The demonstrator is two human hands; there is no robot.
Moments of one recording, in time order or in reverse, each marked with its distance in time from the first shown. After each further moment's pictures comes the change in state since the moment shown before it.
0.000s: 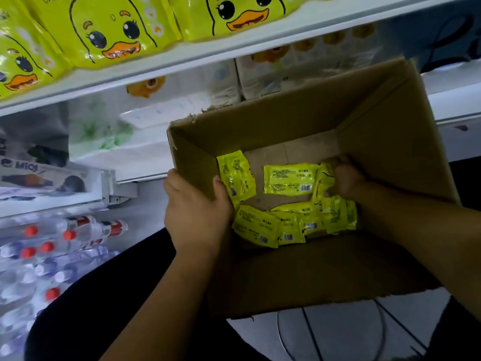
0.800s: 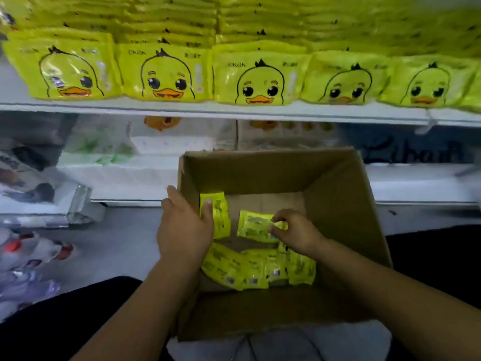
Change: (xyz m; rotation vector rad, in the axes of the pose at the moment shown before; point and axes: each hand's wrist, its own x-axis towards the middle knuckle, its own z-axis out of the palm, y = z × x) left_hand -0.007 -0.002 -0.014 -0.196 -0.066 -0.006; right_hand -0.111 -0.080 -0.046 0.215 0.177 -0.301
